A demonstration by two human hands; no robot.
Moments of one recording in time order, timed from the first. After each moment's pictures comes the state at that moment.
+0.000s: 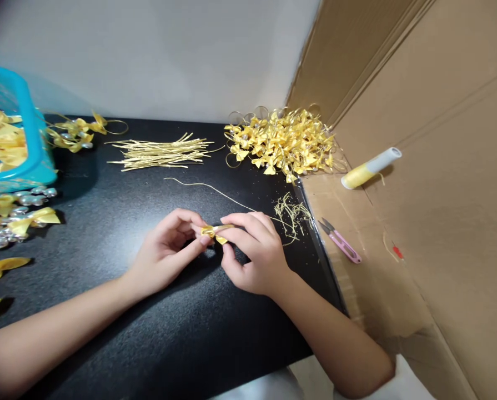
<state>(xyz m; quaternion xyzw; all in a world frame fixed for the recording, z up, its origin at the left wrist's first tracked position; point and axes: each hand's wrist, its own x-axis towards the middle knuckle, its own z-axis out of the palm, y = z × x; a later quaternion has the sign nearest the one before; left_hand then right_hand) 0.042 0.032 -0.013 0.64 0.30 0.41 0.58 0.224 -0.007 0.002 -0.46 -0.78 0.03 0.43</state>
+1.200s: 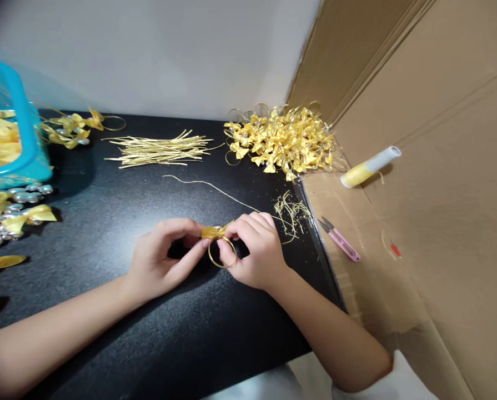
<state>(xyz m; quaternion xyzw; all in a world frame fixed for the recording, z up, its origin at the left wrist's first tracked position) 0.042 0.026 -0.014 0.80 0.31 0.45 0.24 0.223 -0.006 -0.009 -0.50 -0.76 0.05 0.41</state>
